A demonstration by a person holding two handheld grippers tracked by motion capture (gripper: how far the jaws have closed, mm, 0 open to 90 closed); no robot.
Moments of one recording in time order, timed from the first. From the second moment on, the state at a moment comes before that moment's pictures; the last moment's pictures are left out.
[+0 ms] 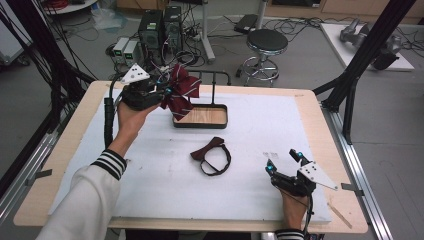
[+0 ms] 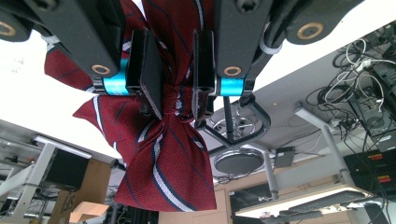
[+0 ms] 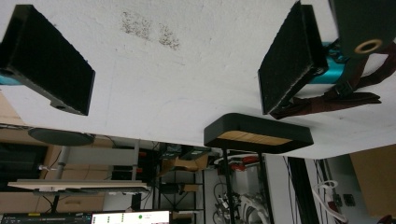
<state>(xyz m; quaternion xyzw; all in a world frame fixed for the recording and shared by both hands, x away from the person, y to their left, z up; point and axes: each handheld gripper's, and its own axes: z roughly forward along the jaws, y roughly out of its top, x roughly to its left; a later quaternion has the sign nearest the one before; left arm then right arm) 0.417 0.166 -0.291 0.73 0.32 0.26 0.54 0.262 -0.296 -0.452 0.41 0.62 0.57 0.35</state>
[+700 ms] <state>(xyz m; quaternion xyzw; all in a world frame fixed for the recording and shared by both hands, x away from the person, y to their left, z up) 0.439 0.163 -0.278 0.72 0.34 0.27 0.54 0.262 -0.297 -0.452 0.42 0.62 0.57 0.35</state>
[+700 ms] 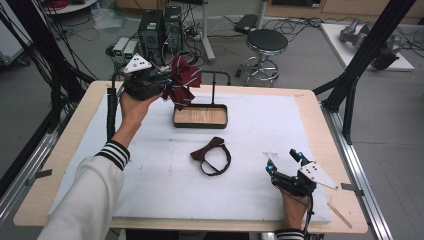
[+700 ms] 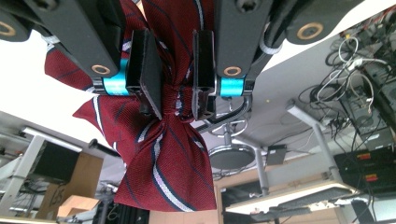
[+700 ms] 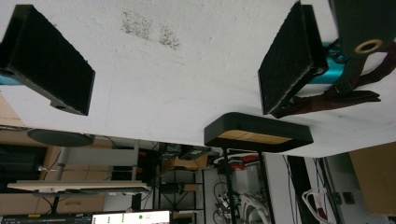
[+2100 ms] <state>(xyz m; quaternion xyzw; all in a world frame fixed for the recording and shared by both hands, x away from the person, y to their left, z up) 0.437 0.154 -0.256 0.72 0.33 0.28 0.54 0.263 -0.297 -0.452 0.41 0.62 0.57 0.35</state>
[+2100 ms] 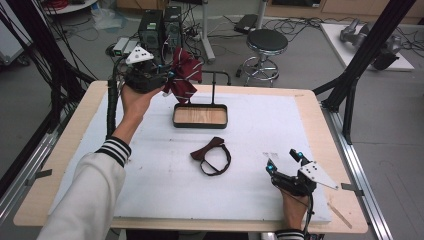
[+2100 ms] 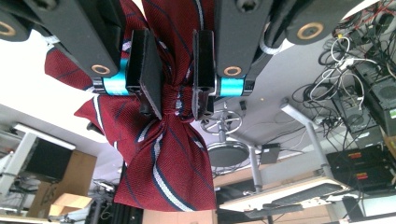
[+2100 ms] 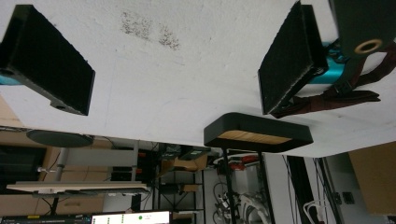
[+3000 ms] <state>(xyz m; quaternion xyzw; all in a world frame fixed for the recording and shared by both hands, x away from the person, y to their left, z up) 0.468 0.160 -0.263 0.71 0.35 0.27 0.55 0.263 -0.297 -0.452 0.41 0.62 0.57 0.35</state>
